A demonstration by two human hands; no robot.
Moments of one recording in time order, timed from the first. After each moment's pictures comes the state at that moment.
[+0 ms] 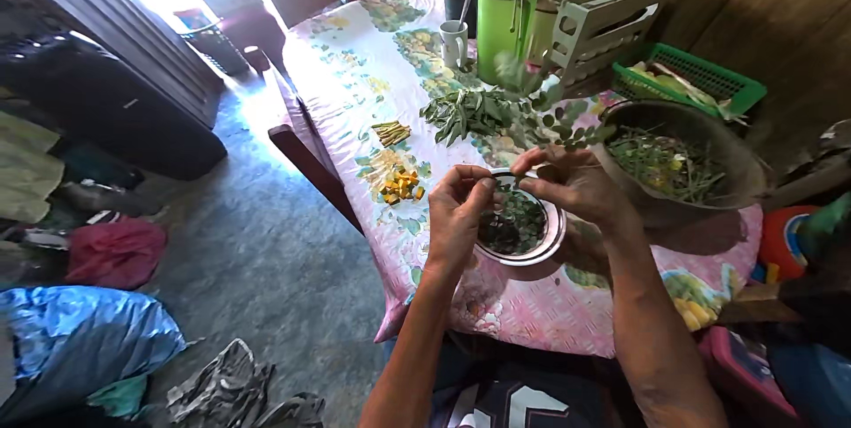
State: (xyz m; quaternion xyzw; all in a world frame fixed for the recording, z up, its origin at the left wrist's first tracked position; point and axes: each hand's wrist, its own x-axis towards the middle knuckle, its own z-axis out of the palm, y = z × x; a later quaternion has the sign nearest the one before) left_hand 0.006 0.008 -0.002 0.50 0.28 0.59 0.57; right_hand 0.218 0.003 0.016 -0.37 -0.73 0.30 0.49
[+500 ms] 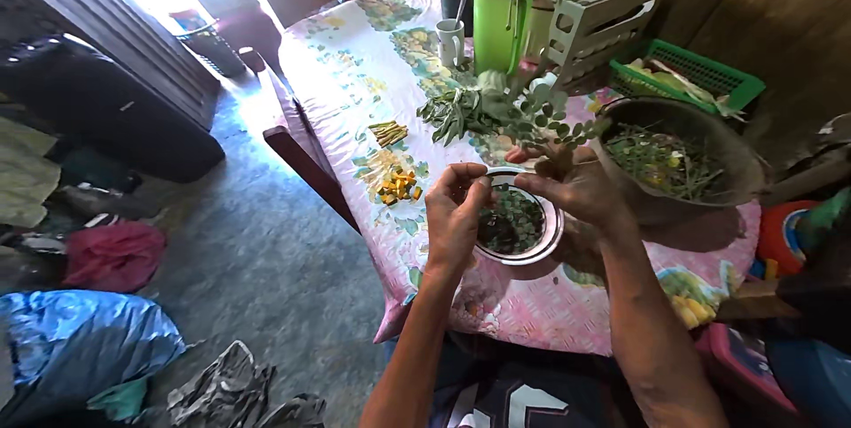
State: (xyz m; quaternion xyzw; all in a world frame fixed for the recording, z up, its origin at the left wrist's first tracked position) left_hand 0.008 0.006 0.000 0.52 0.29 0.60 0.53; right_hand 0.210 -0.002 0.019 -0.38 -0.71 0.29 0.51
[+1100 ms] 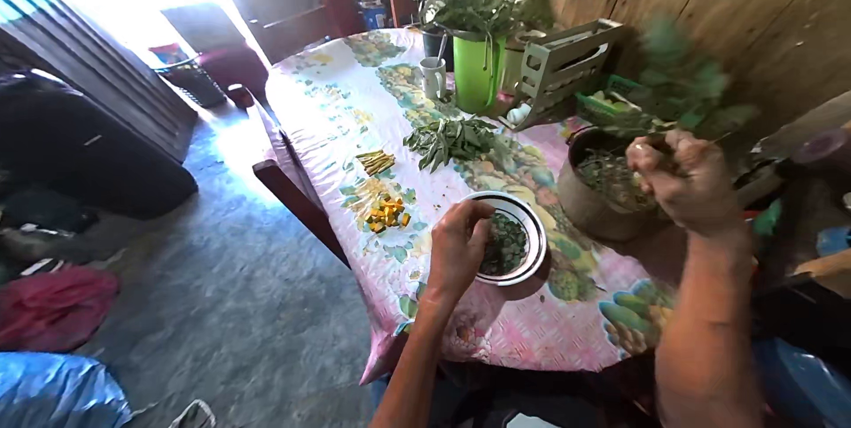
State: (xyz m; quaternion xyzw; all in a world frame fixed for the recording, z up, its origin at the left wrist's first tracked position) left_hand 0.013 0.016 -0.017 0.72 0.39 0.45 0.35; right_hand 0.319 -0.051 0.060 -0.65 -0.62 0.03 0.44
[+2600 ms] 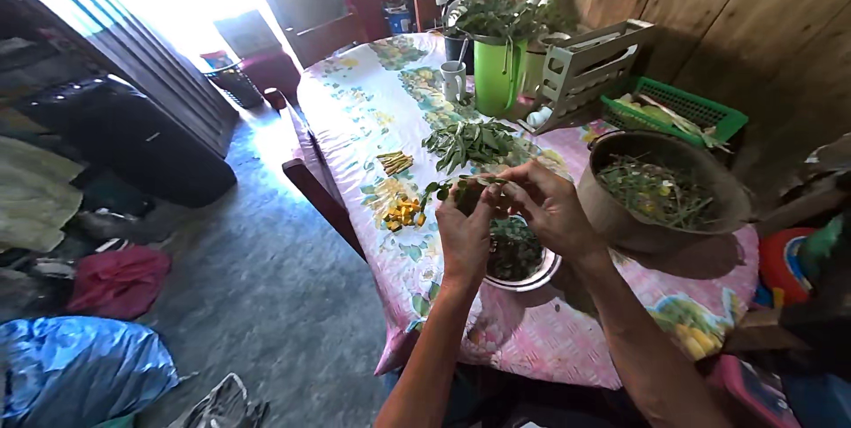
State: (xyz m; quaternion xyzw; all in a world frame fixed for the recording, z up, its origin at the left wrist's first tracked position) left_hand 0.033 0.014 0.019 0.45 0.28 0.66 0.53; right_hand 0.176 0.014 0.028 -0.40 -0.72 0.17 0.53
